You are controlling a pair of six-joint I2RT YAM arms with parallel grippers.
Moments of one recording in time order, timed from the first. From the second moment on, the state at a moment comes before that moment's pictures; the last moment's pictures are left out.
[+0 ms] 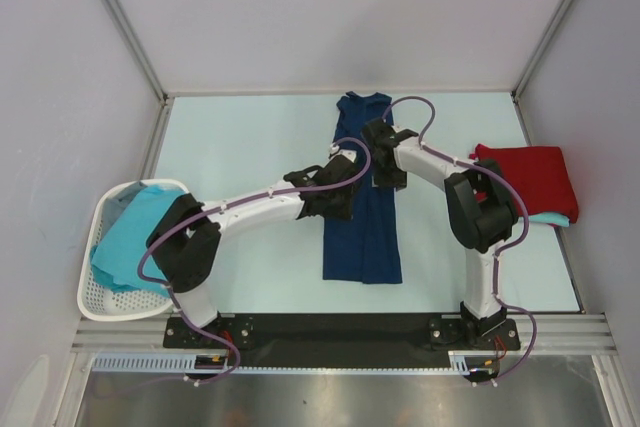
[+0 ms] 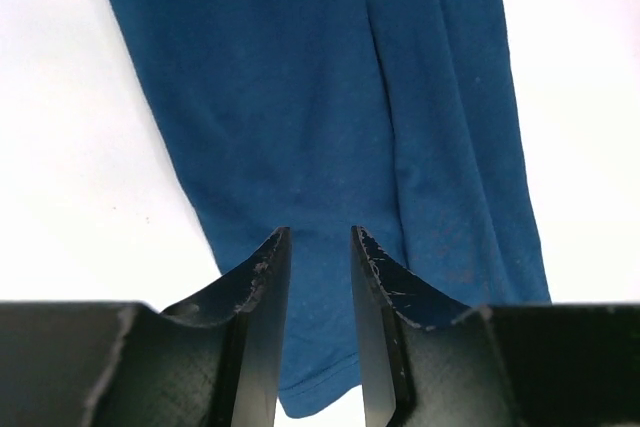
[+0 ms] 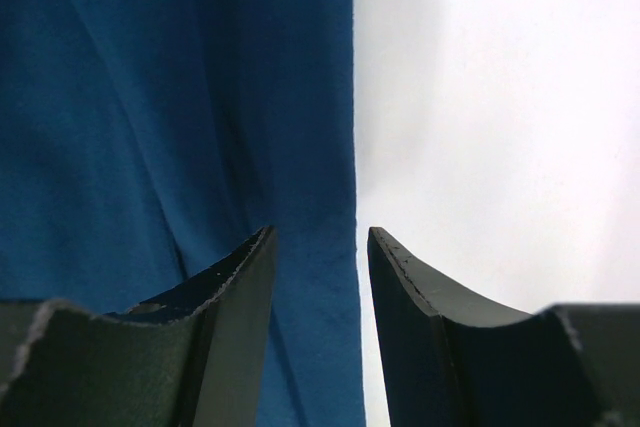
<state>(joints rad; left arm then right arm) -0.88 1.73 1.25 -0.47 -0.15 -0.60 0.50 2.01 1.50 -0.73 0.32 0.52</state>
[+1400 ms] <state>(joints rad) -0.88 1.78 1.25 -0.47 -0.10 -0.58 0.48 2.04 1.47 -0.67 0.27 0.56</state>
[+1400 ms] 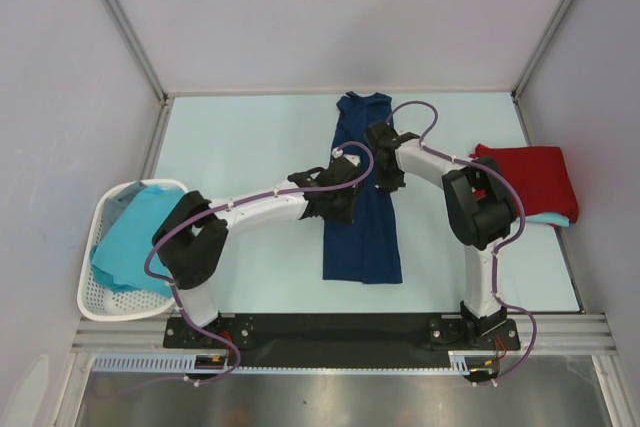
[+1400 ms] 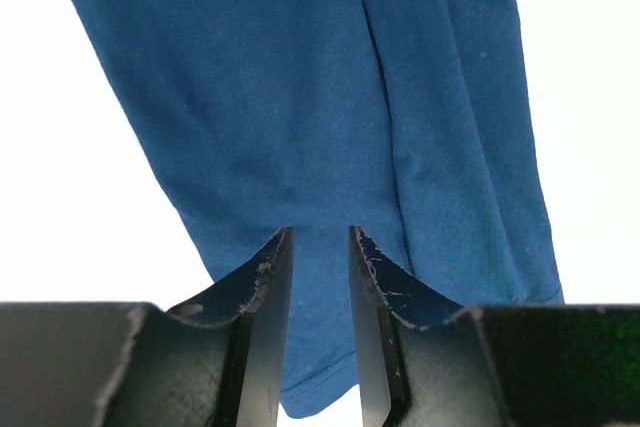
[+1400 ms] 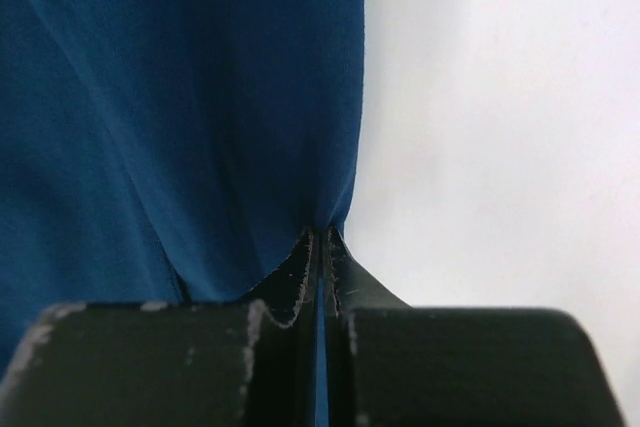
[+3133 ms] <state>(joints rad) -0.92 1.93 1.32 -0.43 0.06 -0.55 0.45 2.05 1.49 -0.70 0.25 0.62</state>
